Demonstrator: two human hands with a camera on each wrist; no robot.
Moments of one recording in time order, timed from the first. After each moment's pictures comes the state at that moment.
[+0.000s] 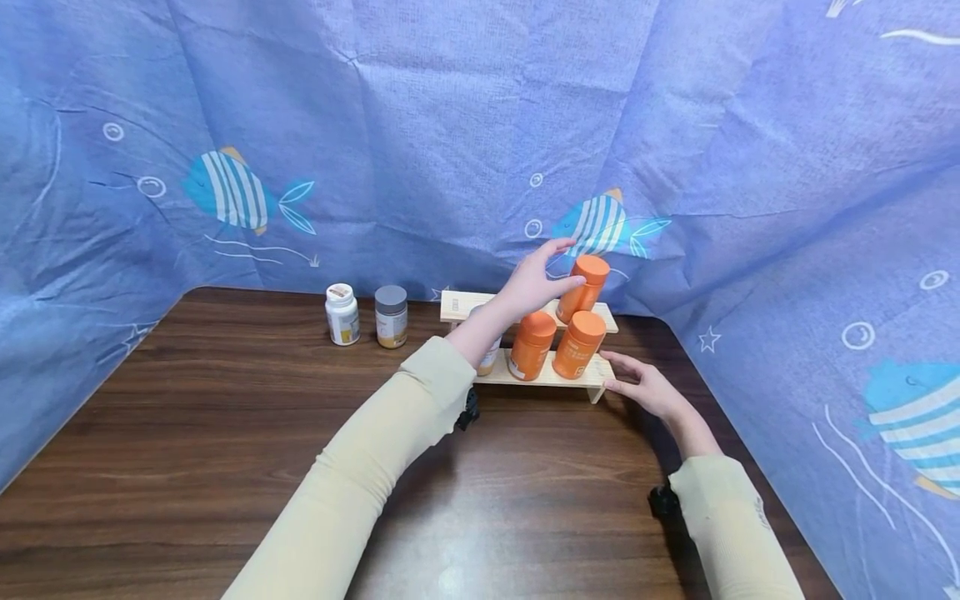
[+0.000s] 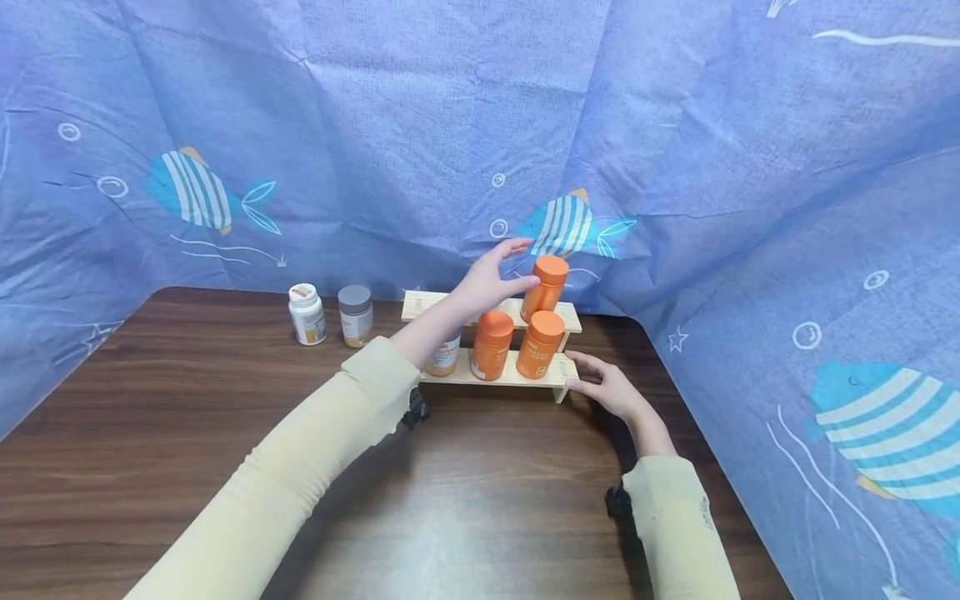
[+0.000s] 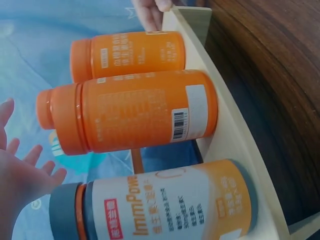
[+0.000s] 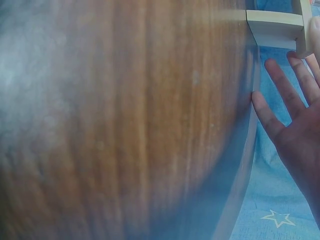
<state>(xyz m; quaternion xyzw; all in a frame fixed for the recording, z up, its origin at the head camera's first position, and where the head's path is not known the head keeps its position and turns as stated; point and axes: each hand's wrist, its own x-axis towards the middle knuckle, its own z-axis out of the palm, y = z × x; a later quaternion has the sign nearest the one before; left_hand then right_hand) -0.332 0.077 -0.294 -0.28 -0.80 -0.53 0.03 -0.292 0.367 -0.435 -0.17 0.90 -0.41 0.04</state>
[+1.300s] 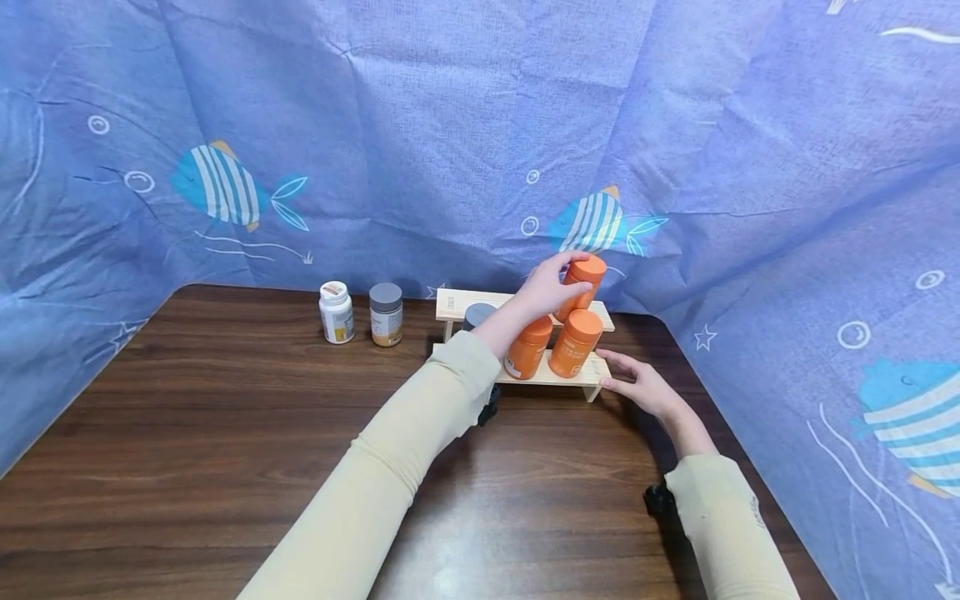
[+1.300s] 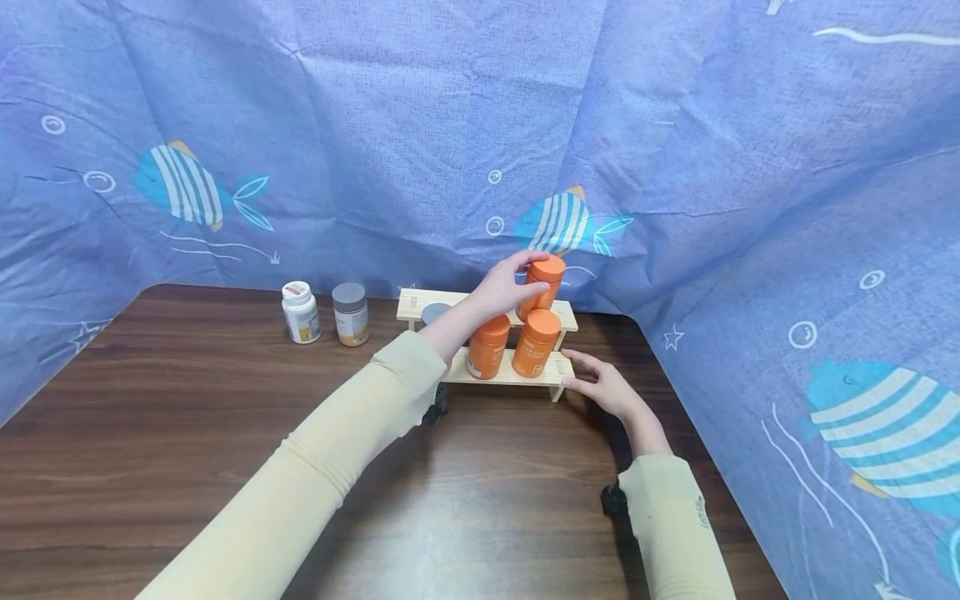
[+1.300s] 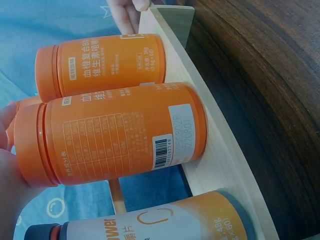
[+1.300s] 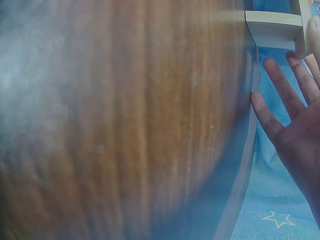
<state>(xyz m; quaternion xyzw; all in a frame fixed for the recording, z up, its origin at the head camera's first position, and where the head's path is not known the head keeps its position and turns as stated) -0.345 0.107 -0.308 -0.27 -0.81 -0.52 0.03 -0.293 0.367 -0.436 -0.17 0.90 -0.41 0.05</state>
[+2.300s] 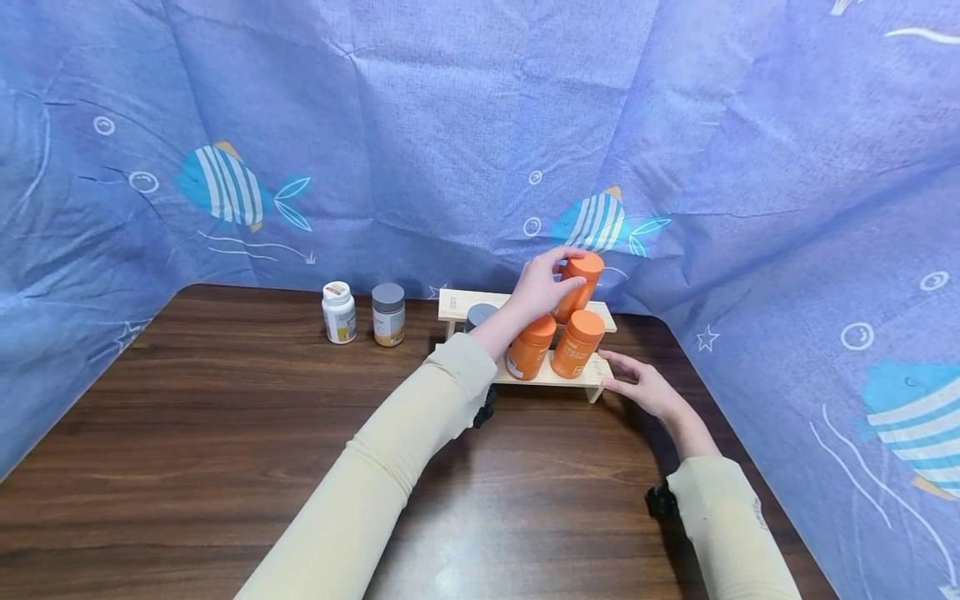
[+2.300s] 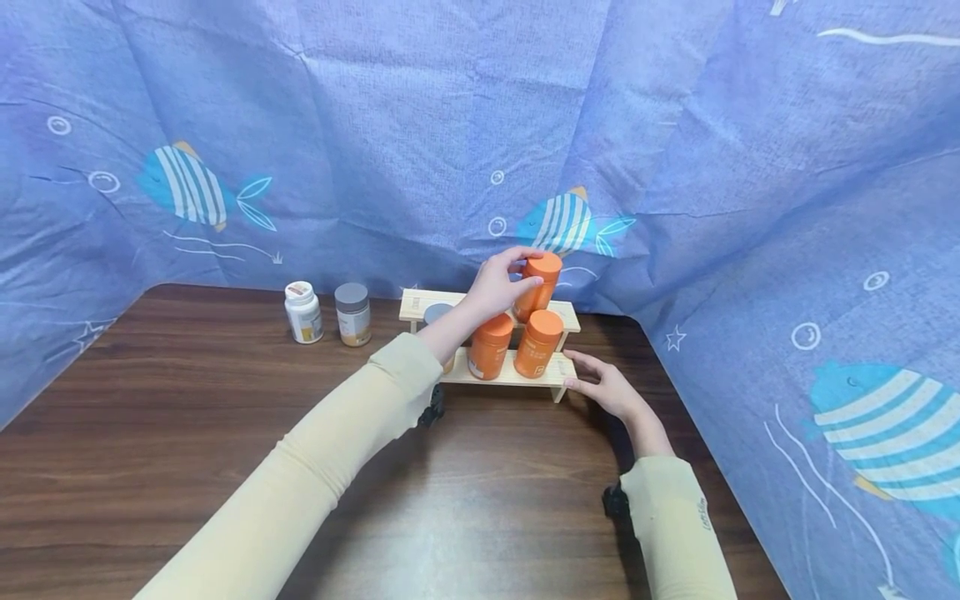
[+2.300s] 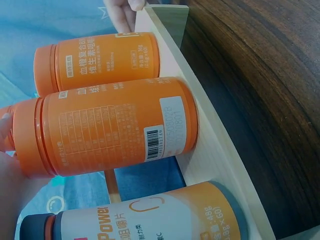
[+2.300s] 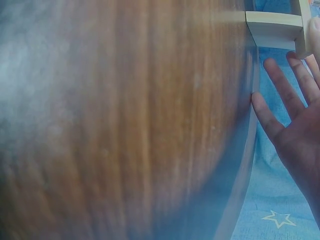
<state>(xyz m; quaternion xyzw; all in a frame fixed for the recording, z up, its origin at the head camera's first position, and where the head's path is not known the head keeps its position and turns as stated) -0.345 0.101 -0.311 -0.25 -0.80 -0.54 0.09 -0.288 0.364 -0.433 -0.17 0.90 -0.41 0.04</state>
